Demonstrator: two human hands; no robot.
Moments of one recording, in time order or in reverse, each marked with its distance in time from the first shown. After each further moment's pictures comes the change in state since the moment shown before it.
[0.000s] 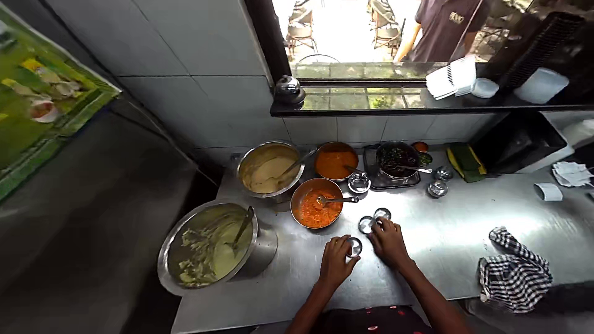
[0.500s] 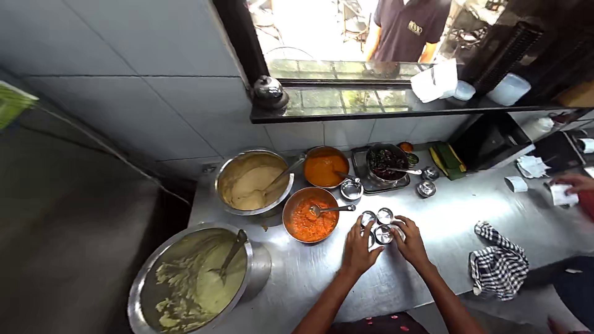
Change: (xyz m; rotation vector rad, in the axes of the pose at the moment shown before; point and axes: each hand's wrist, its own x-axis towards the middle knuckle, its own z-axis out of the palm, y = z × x) left_hand 0.082 0.039 0.026 -0.153 0.106 0.122; right_hand 0.002 0.038 -0.040 0.173 0.160 0.250
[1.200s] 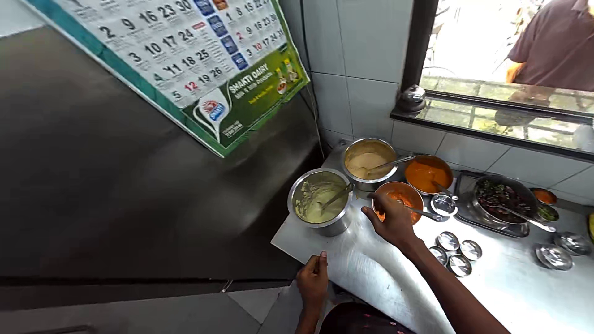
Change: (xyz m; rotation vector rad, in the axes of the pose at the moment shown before) left_hand -0.245 -0.024 -0.172 0.042 0.973 -0.676; right_hand 0.067 -0.297 0.023 0.448 -0.191 -0.743
